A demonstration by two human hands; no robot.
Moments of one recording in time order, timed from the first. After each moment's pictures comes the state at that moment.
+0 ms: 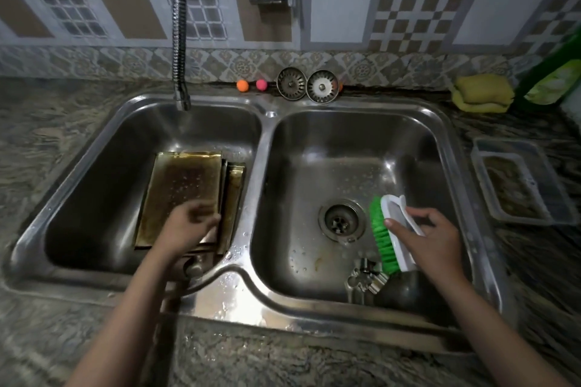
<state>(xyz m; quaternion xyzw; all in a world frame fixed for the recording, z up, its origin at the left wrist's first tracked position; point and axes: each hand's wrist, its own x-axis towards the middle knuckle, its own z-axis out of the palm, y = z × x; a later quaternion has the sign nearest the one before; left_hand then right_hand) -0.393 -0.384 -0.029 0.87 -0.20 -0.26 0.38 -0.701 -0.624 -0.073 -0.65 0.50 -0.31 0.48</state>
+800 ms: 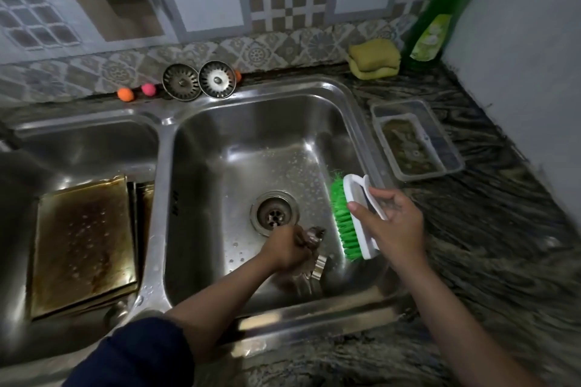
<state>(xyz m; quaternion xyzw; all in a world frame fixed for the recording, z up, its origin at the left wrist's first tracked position) -0.569 -0.568 -0.141 0.75 -0.52 -0.38 0.14 -0.752 -0.631 -0.054 -0.53 0.54 -0.41 0.51</state>
